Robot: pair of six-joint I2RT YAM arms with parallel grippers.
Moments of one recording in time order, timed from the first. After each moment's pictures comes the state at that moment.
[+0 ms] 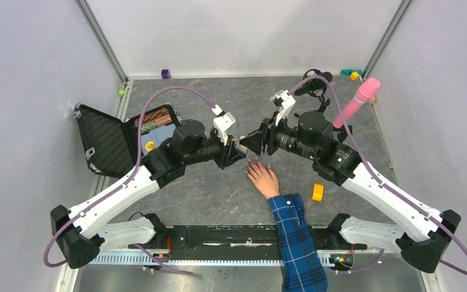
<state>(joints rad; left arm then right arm) -0.82 1.07 1.00 -0.29 0.28 -0.11 0.81 1.06 1.10 -0.22 -0.20 0.43</state>
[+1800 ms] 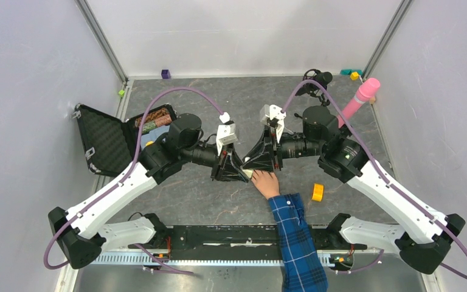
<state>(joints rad) -0.79 1.08 1.08 -0.39 0.89 -0.04 0.78 1.08 1.20 -0.37 -0.77 0.09</state>
